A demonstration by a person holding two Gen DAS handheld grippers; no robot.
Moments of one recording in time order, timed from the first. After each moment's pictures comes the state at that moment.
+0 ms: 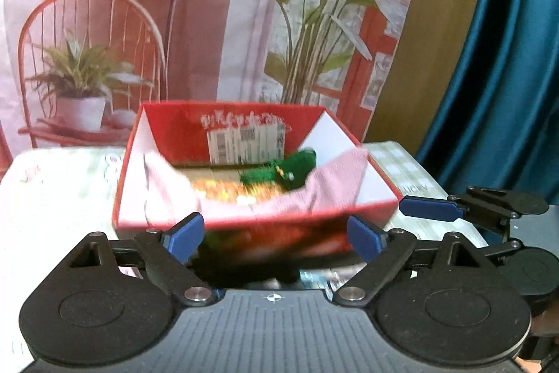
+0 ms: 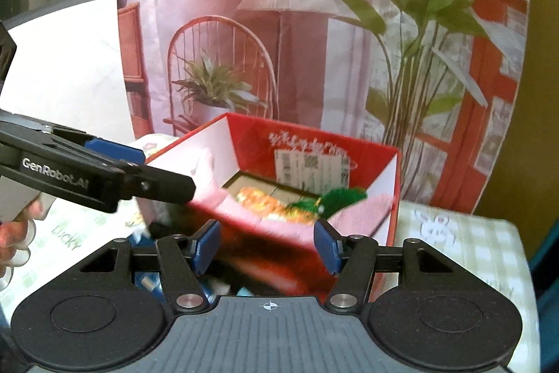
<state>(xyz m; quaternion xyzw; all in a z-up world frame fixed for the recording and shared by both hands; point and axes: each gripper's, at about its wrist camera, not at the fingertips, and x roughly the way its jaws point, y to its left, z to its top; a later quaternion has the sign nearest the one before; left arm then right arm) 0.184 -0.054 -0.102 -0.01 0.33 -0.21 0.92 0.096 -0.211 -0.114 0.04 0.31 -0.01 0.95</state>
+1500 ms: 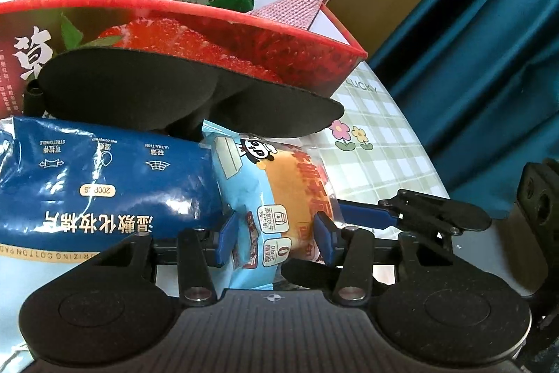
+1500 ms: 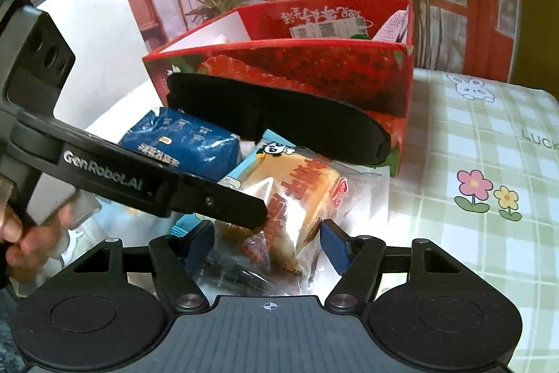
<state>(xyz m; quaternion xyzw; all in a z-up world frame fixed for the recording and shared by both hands) 0.185 -0.099 -0.213 -0.09 0.48 -0.31 0.82 0.047 -0.219 -0.214 0.13 0.40 0.04 0.91</state>
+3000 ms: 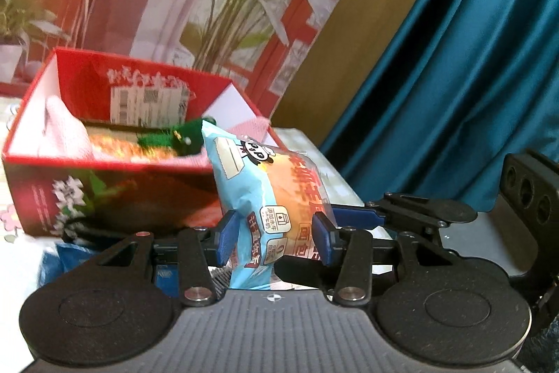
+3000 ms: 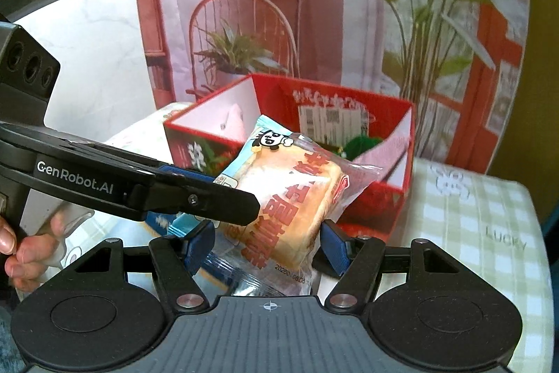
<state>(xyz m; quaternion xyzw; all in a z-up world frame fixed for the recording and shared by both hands) 0.168 -0.063 -0.133 -0.11 0.33 -0.35 0.87 0.067 -0.194 -0.120 0.05 0.34 0.02 0.94</state>
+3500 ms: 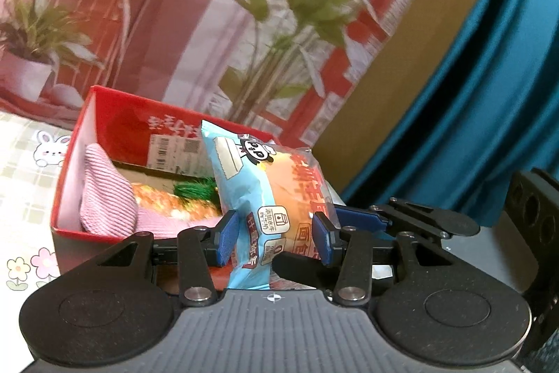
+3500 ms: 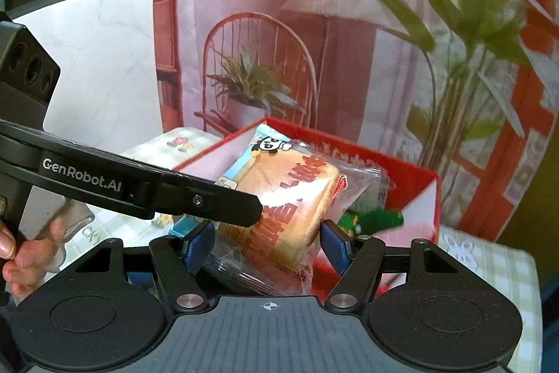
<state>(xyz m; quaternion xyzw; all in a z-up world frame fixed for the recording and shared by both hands) 0.216 -0.025 -0.113 -0.17 0.30 -0.31 0.88 0.144 -0.183 -0.098 0.00 0.31 0.04 0.95</state>
